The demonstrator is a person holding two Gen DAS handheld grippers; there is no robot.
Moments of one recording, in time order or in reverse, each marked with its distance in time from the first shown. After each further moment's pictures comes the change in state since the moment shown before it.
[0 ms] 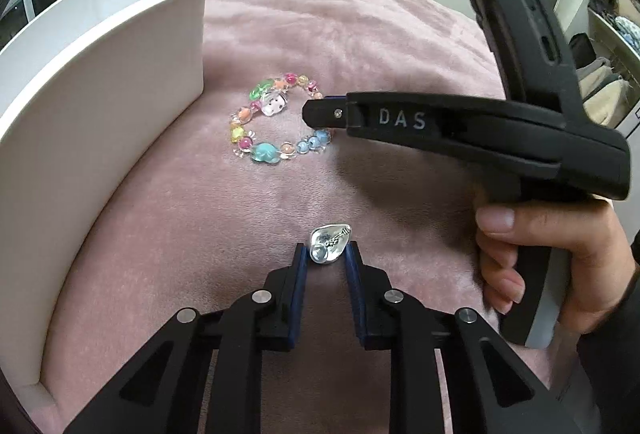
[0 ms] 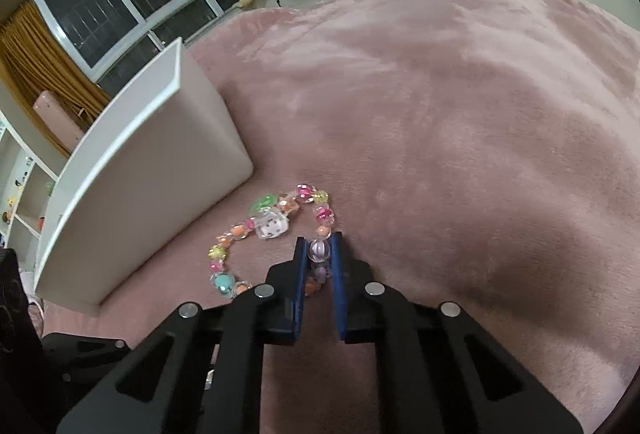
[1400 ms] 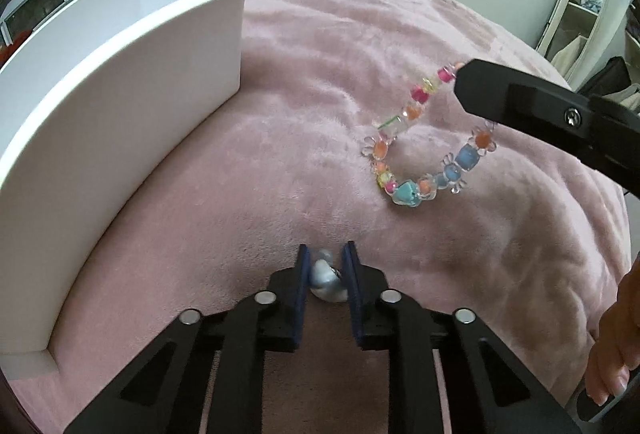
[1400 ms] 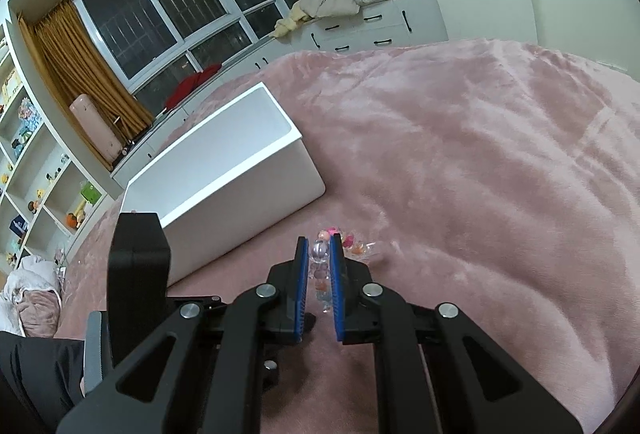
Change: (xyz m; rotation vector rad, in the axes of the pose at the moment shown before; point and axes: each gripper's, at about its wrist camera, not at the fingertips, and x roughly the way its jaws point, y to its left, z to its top) left arm 0.009 0.001 0.017 -0.109 0.012 0.100; right arm -0.100 0.033 -0.012 -0.054 -0.121 0.074
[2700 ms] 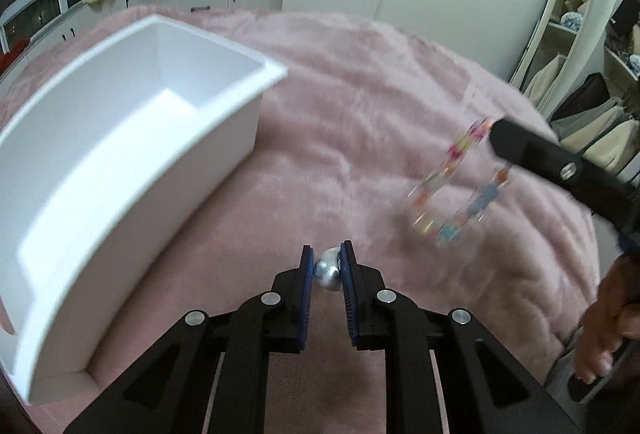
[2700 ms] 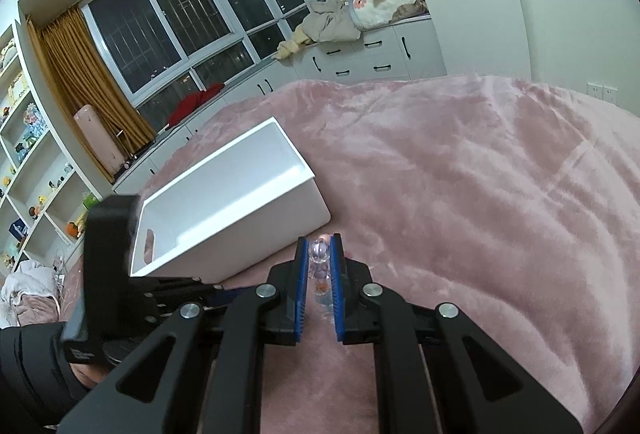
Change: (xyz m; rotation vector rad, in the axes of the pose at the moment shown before) left arm -0.066 0.014 0.017 0.011 -0.114 -0.065; right arm -0.042 0.014 0.015 -0.026 -0.073 -0.008
